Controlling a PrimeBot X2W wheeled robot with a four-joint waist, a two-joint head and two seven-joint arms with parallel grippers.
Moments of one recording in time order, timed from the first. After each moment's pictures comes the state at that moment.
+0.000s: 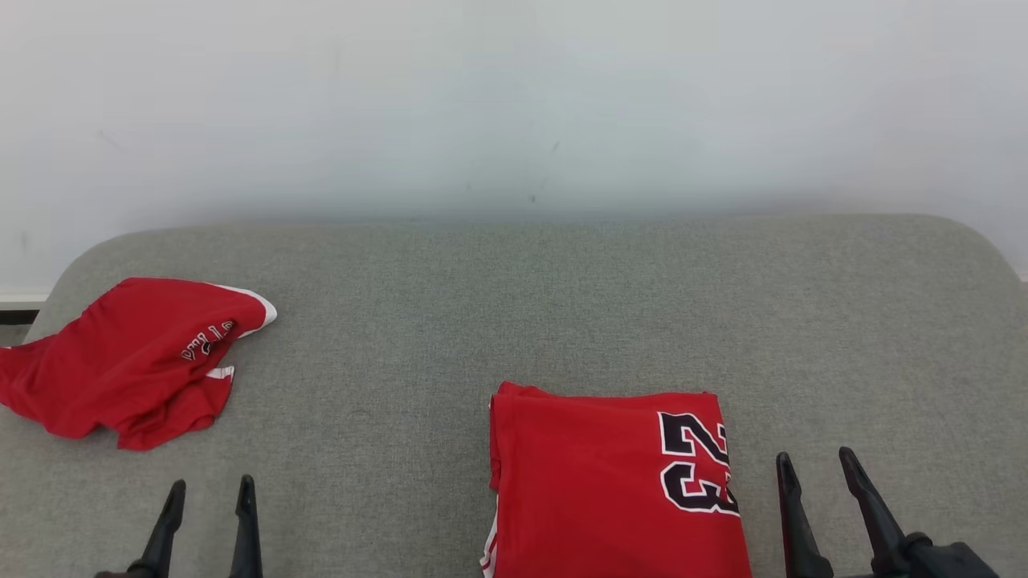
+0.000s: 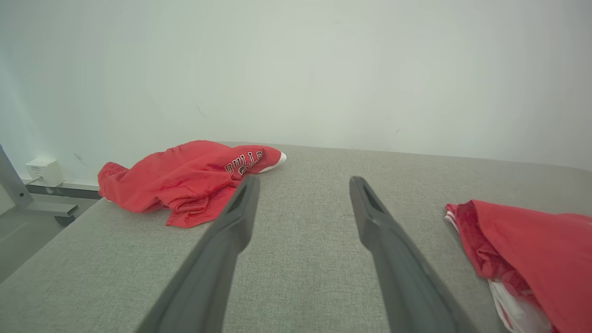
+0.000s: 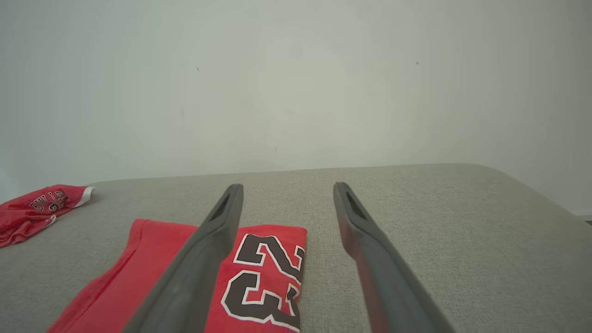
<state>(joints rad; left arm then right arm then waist) 0.06 0.07 0.13 0.14 -0.11 -0.13 -0.26 0.10 -0.09 0.04 0.08 0.18 0.13 -0.26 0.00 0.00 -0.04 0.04</state>
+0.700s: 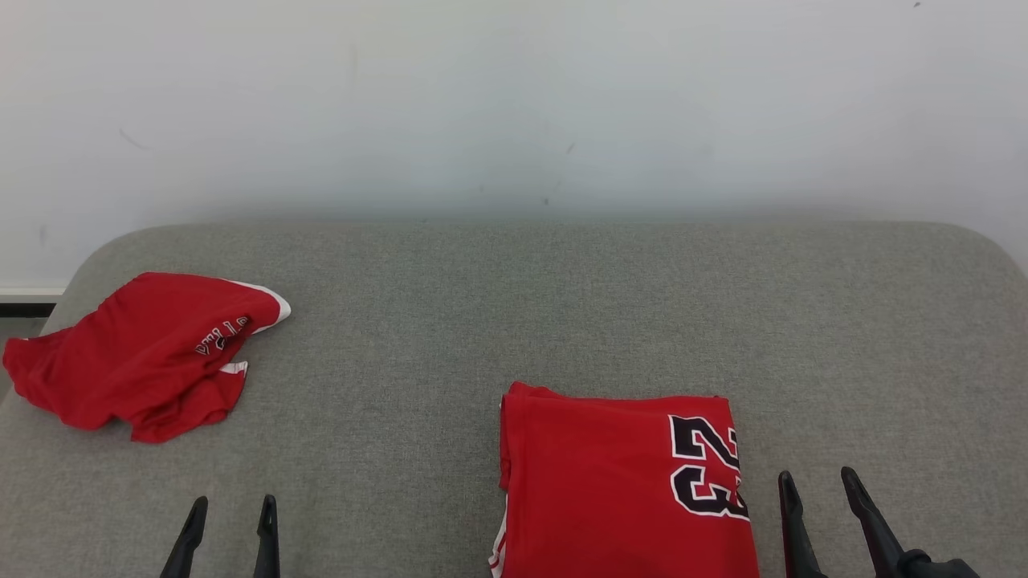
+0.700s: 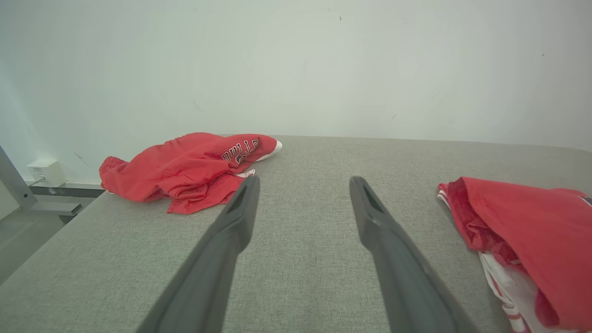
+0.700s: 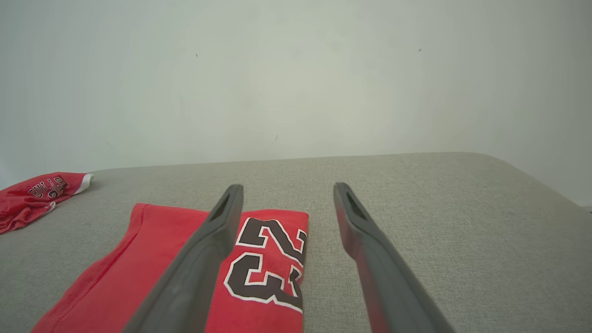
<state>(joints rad) 0.11 0.06 0.10 0.11 -0.06 -0.13 -0.26 0.14 -0.07 0.02 0.08 0.15 0.13 -0.26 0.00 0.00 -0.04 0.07</state>
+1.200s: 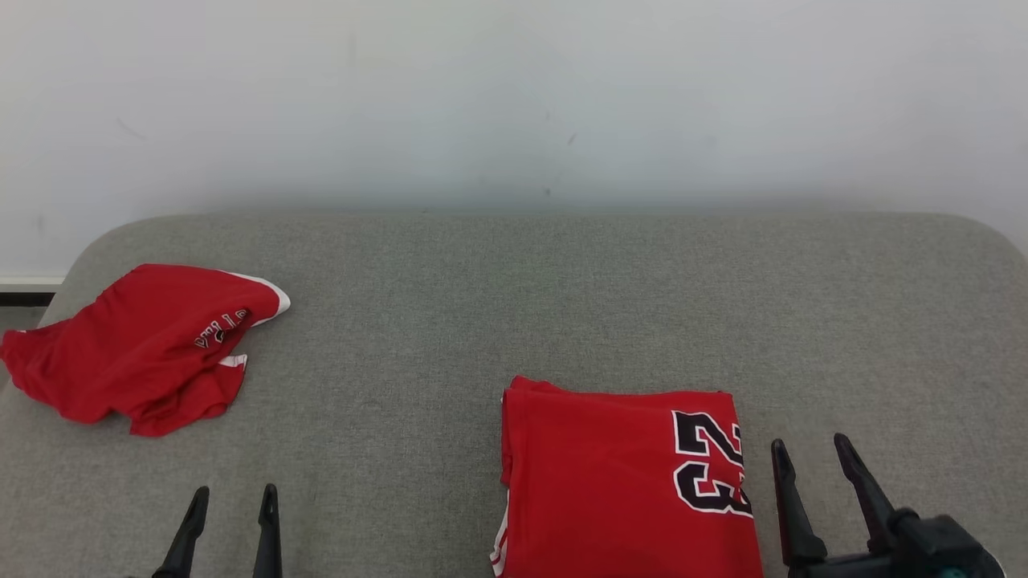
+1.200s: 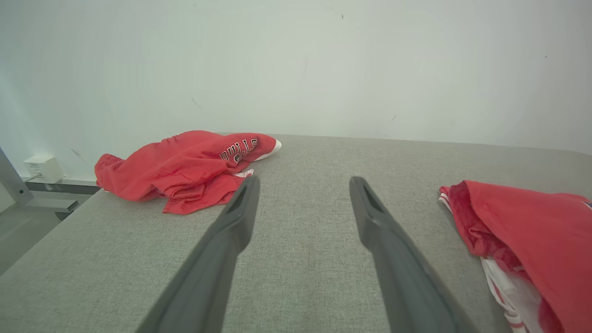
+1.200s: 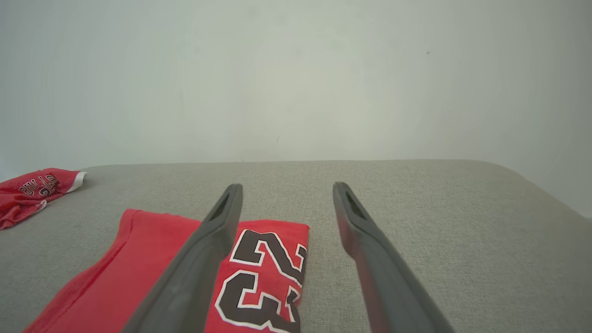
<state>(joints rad) 0.09 0.06 0.10 0.12 -0.07 -0.13 -0.26 0.08 -0.07 0.02 0.12 0.15 0.13 -0.25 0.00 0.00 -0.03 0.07</state>
